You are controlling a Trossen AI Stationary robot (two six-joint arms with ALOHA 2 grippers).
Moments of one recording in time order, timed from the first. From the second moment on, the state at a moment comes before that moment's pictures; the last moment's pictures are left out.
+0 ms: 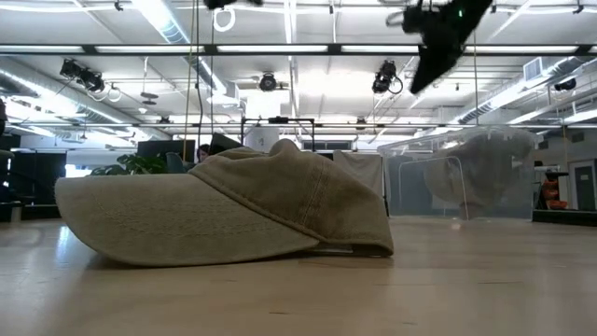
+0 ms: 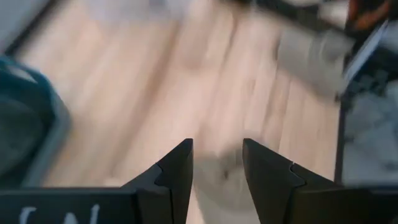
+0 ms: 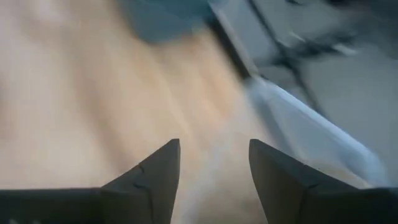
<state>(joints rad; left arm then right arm) 0.00 1.51 1.73 -1.06 -0.04 -0.38 -0.40 1.16 1.16 -0.90 0.23 -0.10</state>
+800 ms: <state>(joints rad) -0.23 1.51 1.09 -0.50 -0.06 -1.02 0.16 1.41 1.09 -0.46 -0.01 0.28</state>
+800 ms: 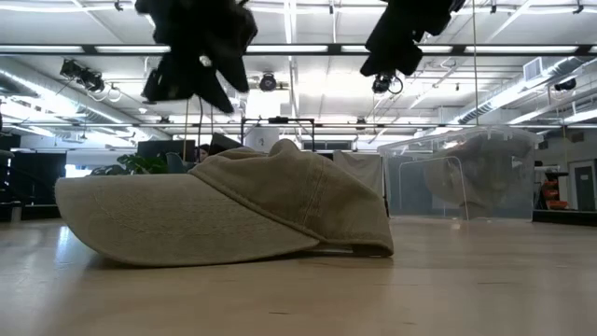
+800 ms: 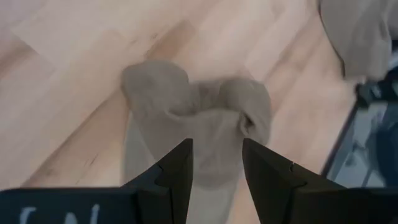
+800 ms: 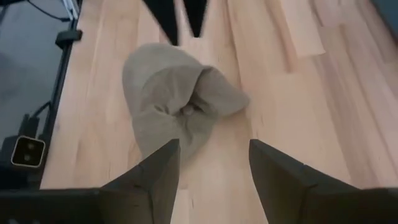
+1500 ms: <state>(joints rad) -0.27 1.51 0.83 -0.11 -0.24 -1.22 0.19 1.43 1.09 -0.46 -0.01 0.28</state>
